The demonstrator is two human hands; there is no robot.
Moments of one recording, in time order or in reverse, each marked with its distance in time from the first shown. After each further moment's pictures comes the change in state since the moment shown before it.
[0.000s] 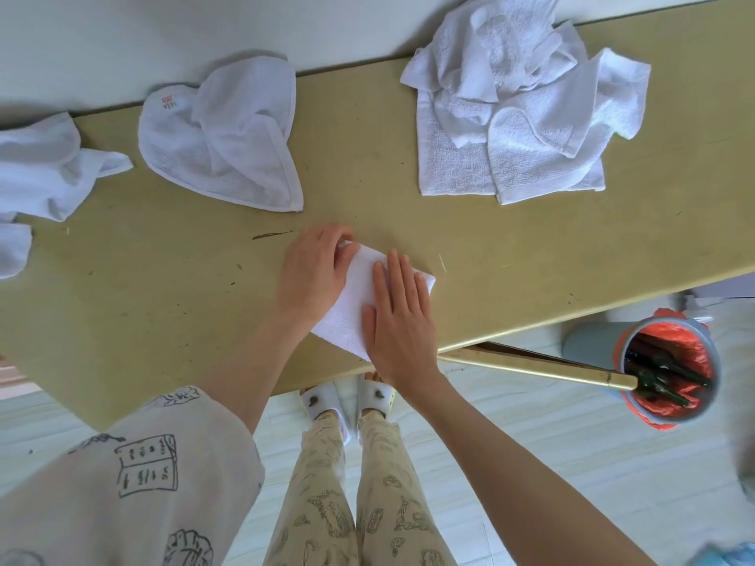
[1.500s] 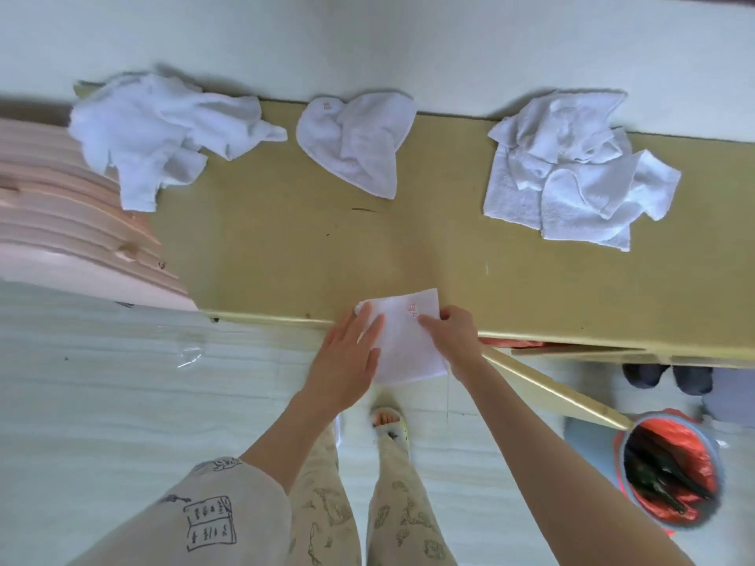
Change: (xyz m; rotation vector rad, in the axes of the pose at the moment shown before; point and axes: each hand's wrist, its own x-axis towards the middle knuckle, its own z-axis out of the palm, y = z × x) left_hand -0.196 0.012 -0.010 0.103 -0.211 -0.078; right_hand -0.039 -0.014 -0.068 0.720 -0.395 0.571
